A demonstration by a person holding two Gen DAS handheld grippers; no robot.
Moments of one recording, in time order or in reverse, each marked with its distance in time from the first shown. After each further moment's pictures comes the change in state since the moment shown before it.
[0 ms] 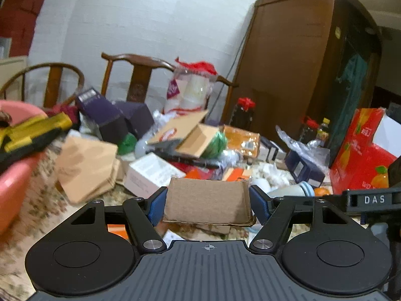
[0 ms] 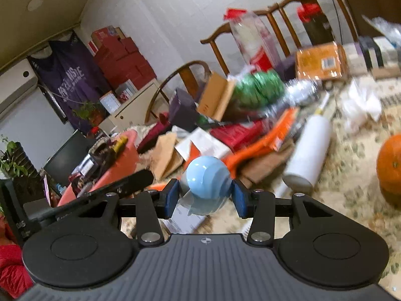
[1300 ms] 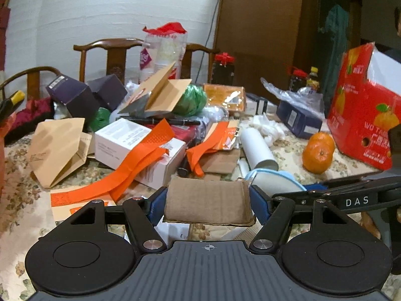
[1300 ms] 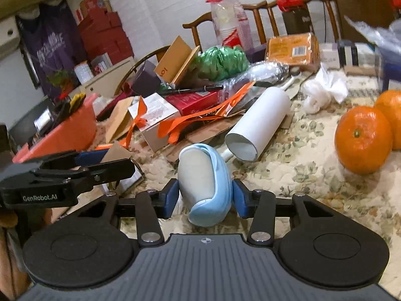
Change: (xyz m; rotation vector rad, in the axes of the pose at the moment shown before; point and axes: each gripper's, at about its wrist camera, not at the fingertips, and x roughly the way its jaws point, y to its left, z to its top) left arm 0.042 -0.027 -0.045 0.170 0.131 -0.021; right arm 0.013 -0.046 -0.043 -0.126 0.046 -0.154
